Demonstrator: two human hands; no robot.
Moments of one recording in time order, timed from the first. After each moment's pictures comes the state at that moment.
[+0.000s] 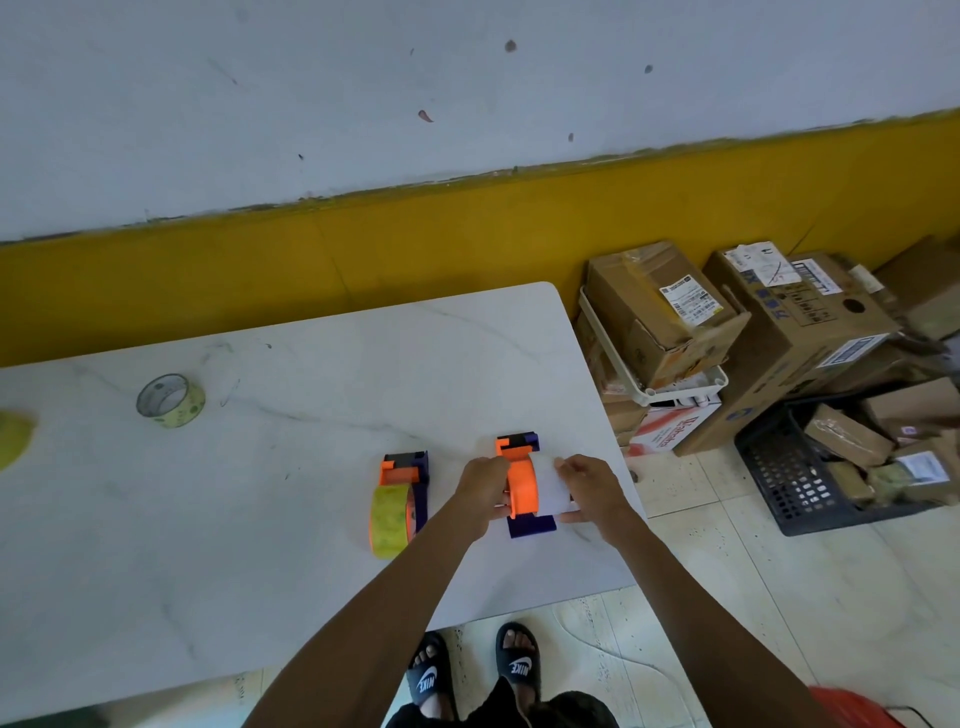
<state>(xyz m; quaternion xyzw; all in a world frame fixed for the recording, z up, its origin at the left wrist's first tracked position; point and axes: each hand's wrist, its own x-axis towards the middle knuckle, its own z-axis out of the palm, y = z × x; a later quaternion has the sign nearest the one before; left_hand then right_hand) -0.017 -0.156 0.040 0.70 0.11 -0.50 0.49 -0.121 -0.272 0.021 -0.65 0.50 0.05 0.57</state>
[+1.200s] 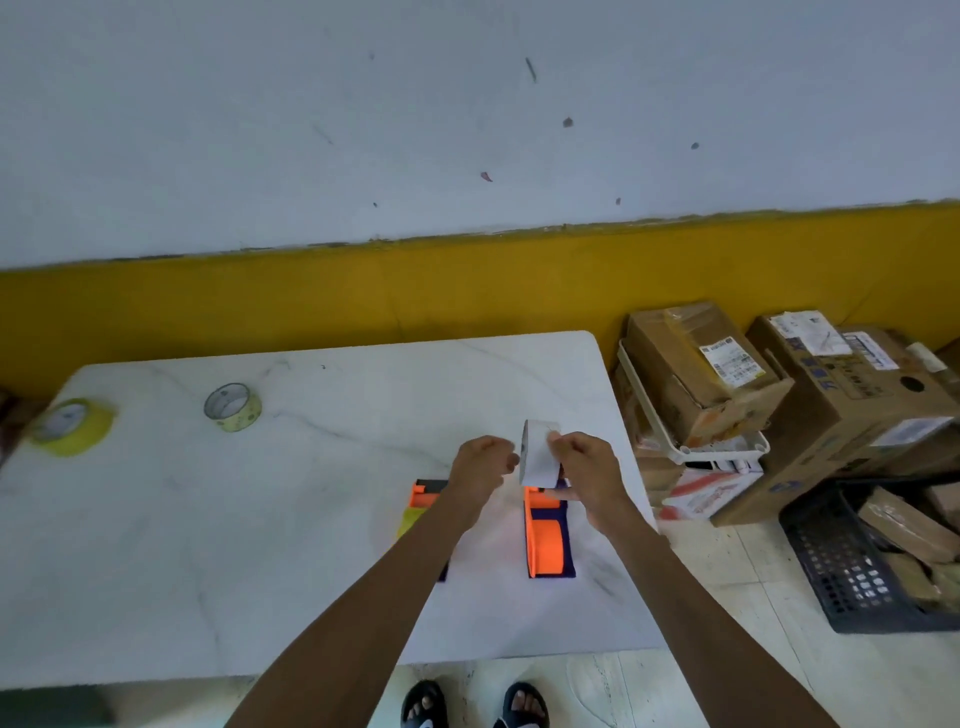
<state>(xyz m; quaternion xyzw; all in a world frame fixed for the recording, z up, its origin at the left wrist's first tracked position) 0.023 -0.141 0.085 0.73 0.02 -0.37 0.58 -0.068 -0.259 0.089 -0.64 0.41 -0.09 0.65</state>
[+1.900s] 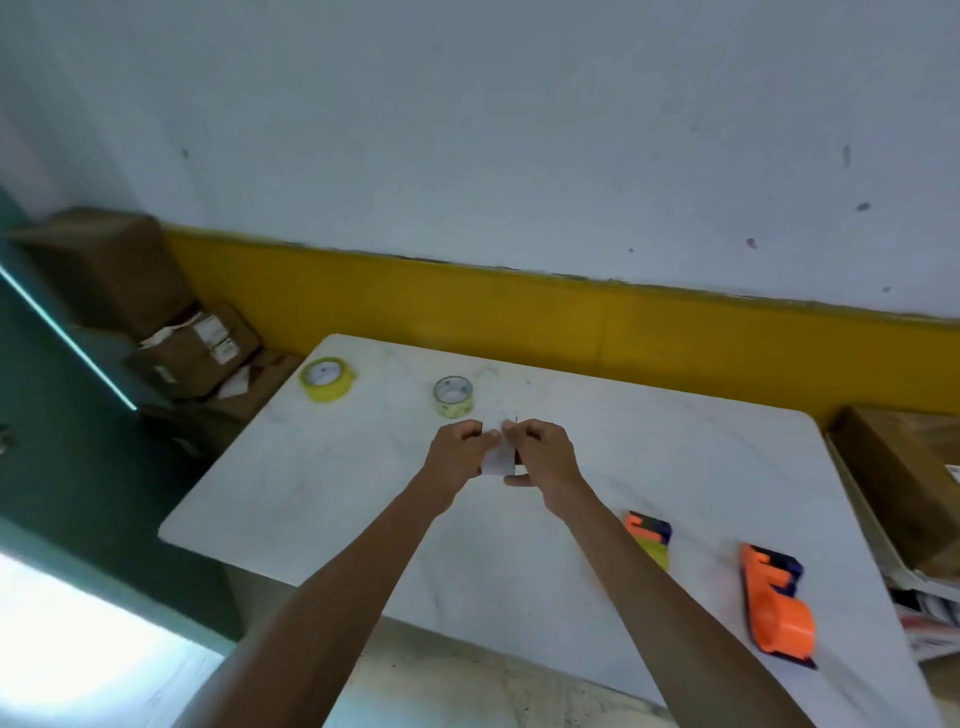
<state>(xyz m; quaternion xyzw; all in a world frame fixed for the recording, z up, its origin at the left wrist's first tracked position) 0.147 0.200 0.128 0.75 -0.02 -0.19 0.63 0.105 0.071 0.136 -0.71 0.23 0.00 0.67</state>
